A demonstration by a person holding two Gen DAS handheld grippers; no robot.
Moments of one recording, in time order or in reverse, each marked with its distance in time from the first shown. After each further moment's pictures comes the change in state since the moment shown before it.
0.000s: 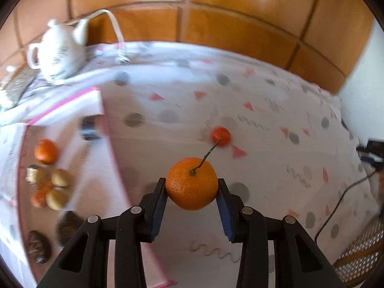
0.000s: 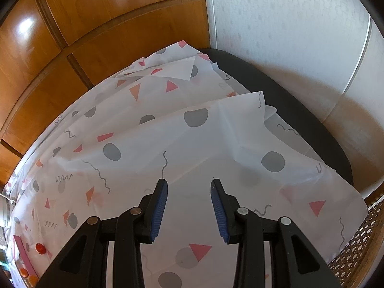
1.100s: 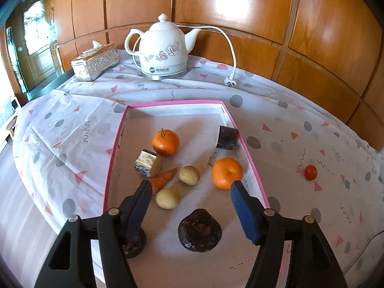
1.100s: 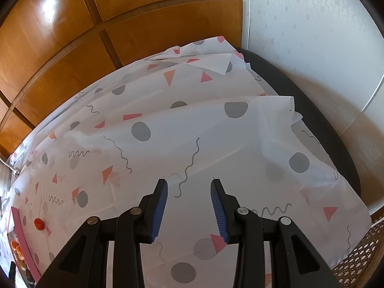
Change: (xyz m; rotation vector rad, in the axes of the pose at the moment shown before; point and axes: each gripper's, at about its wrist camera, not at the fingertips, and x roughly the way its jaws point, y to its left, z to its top) left arm -0.046 0.117 -0.028 -0.253 -0.141 0.269; right arm -0.002 0.034 -0.015 -0.149 0.018 0.056
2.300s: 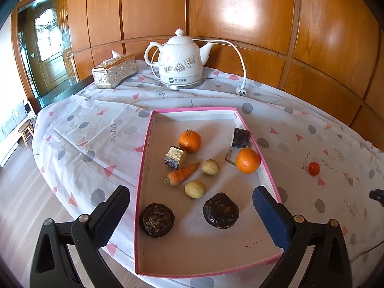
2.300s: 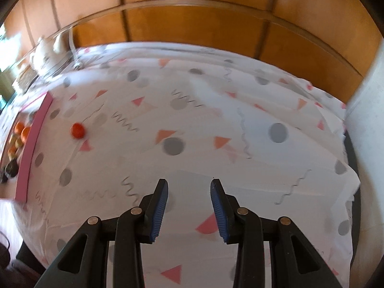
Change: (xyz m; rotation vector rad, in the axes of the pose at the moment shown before) left arm -0.039 0.016 -0.020 -0.003 -0.073 0.067; right arm -0.010 0.134 -0.068 -0.676 0.020 0.199
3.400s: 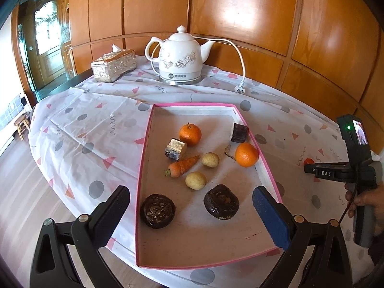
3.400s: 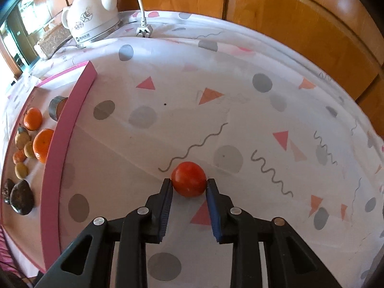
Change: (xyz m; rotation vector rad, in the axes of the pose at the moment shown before) left arm -0.004 0.011 -0.008 -0.033 0.015 -0.038; right arm 0.089 0.182 0.073 -0.188 0.088 0.105
